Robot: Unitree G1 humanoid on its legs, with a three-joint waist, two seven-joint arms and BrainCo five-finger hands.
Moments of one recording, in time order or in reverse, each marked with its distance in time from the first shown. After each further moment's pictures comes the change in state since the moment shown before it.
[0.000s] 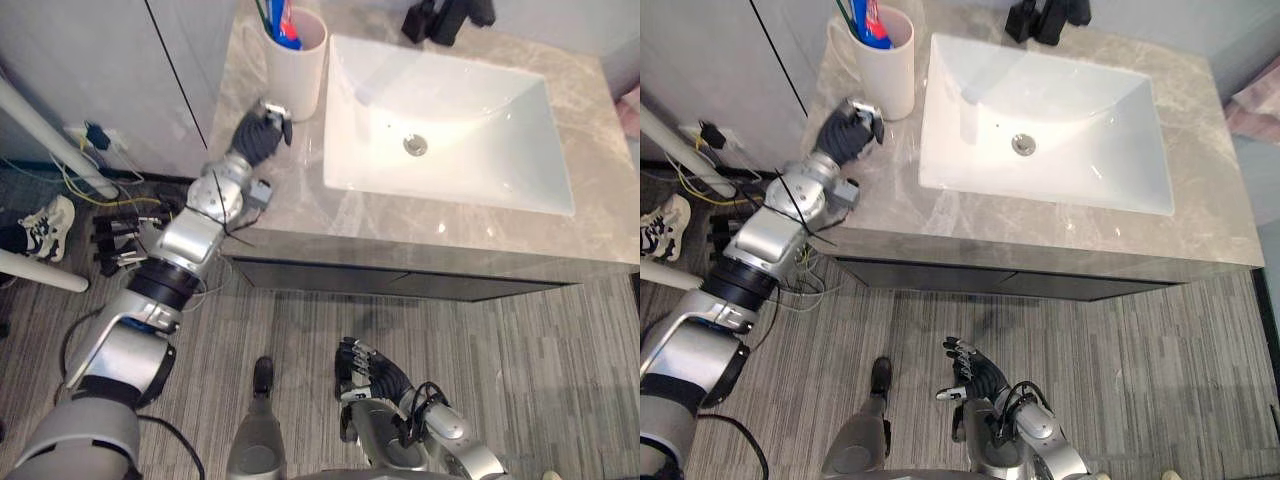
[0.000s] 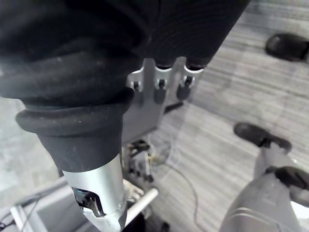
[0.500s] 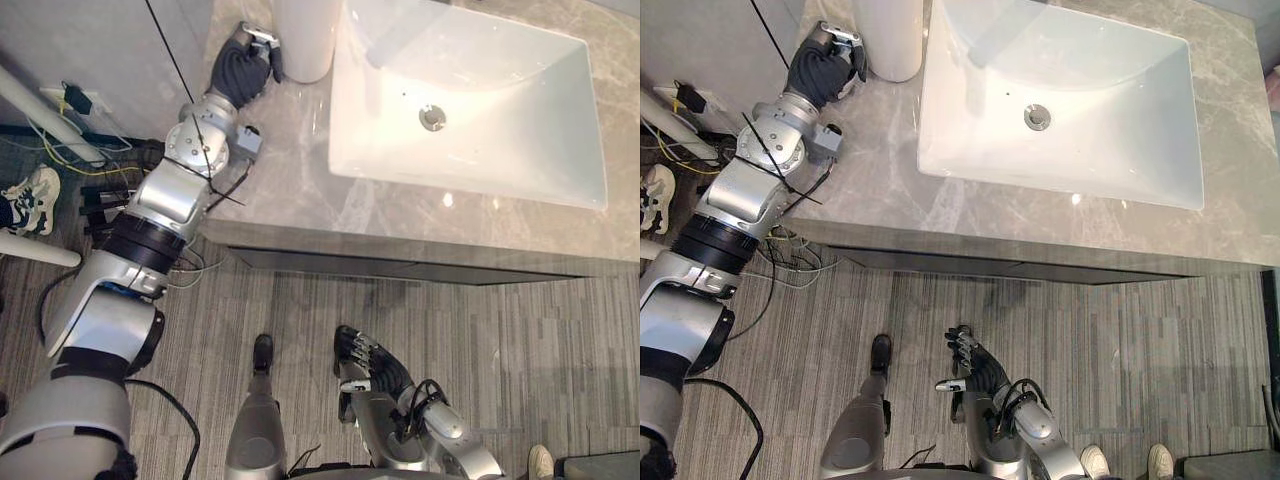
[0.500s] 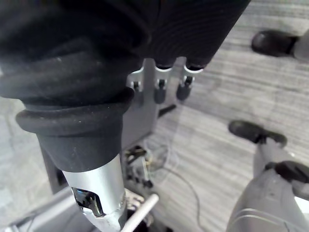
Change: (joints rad) left arm -0.147 0.047 -0.034 0.057 -0.039 -0.029 0.021; right arm 0.018 0.035 -0.025 -0.013 0.000 -0.018 -0.018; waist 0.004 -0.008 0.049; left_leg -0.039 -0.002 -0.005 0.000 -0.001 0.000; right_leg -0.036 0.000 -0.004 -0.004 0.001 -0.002
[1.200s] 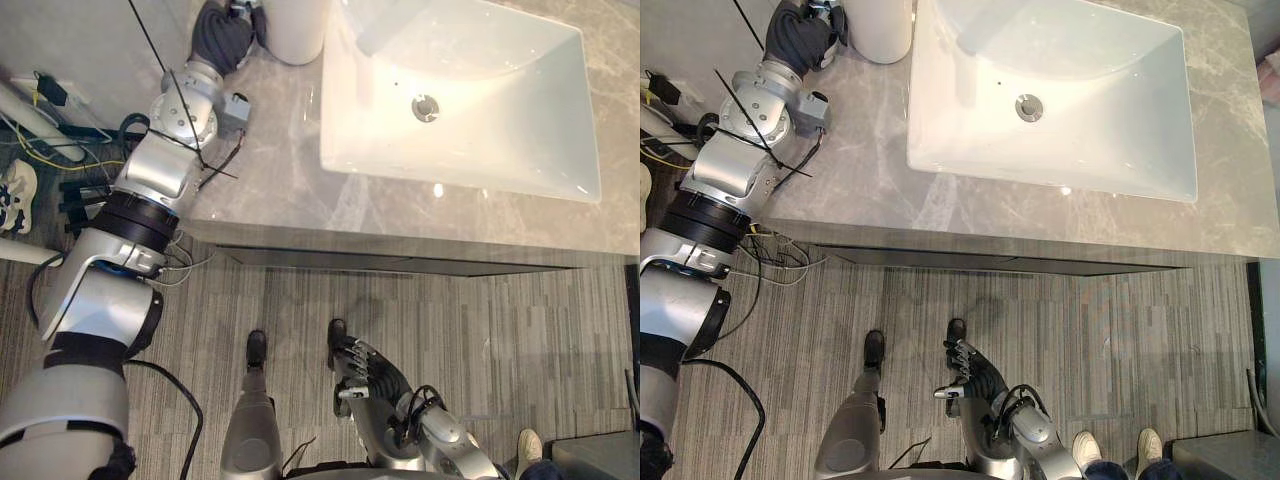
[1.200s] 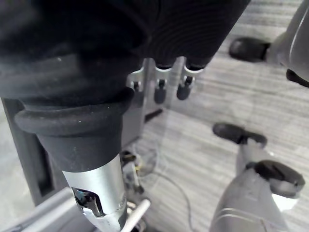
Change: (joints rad) left arm -0.106 0.013 -0.035 0.109 -0.044 -0.006 0.018; right arm -0.001 0.006 0.009 0.033 0.001 -0.005 0.002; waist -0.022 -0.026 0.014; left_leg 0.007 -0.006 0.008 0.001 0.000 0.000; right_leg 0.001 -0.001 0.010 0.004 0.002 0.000
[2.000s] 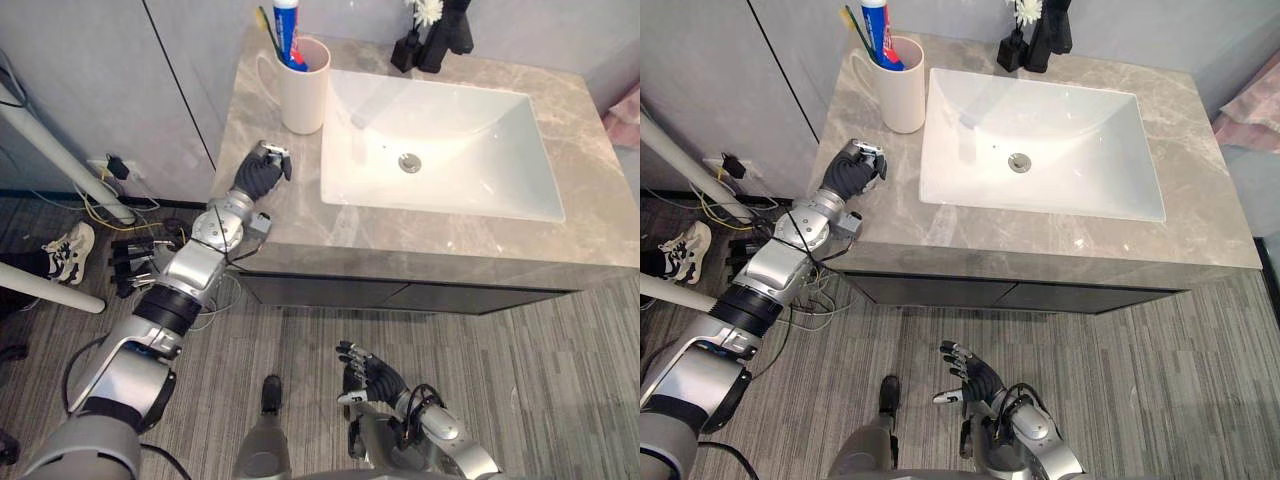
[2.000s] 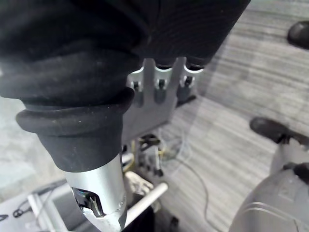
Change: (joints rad) left arm 0.457 -0.111 0.071 -0.155 0.065 0.006 -0.069; right arm -0.033 -0.030 0.041 0.053 0.000 0.018 0.023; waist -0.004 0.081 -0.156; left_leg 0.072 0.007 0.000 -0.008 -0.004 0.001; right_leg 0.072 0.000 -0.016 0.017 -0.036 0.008
